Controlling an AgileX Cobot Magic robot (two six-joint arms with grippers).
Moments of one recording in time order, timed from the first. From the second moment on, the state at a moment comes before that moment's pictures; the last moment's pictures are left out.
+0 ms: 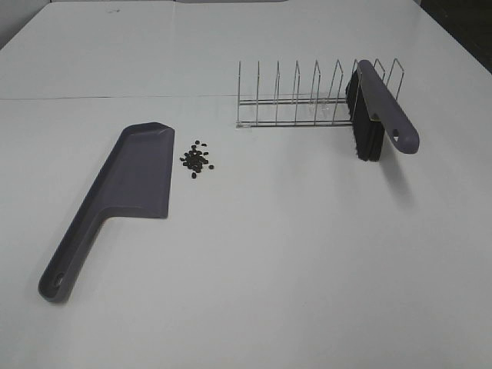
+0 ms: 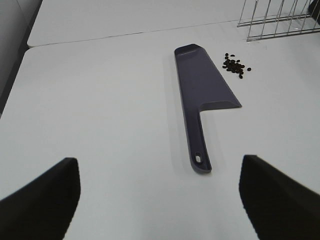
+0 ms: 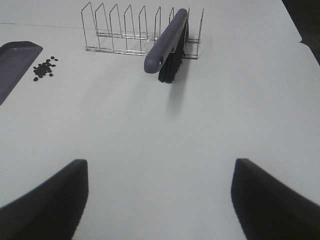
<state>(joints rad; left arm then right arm) -0.06 0.00 -0.50 -0.12 1.06 0.10 -0.03 -0.01 -0.51 0.08 1.06 -0.12</state>
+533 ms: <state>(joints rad) -0.06 0.00 -0.50 -0.12 1.06 0.10 -0.03 -0.01 -0.51 0.08 1.06 -0.12</state>
